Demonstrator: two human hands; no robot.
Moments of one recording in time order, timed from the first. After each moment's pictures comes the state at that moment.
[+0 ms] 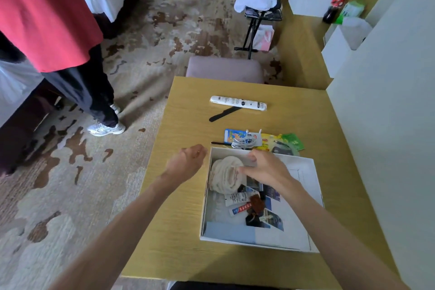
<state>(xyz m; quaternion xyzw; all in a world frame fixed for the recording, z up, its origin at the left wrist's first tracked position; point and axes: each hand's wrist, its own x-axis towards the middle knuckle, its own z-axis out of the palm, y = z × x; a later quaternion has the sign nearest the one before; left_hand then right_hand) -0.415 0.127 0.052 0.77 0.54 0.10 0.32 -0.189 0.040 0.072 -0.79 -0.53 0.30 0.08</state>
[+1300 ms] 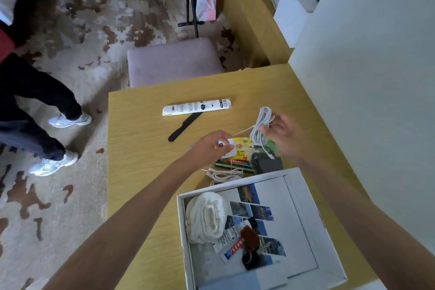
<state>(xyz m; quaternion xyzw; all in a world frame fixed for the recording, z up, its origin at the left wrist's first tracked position) -0.241 0.226 0.043 0.81 0.29 0.00 0.51 -0.059 0.082 0.084 -0.70 -0.32 0.38 0.52</state>
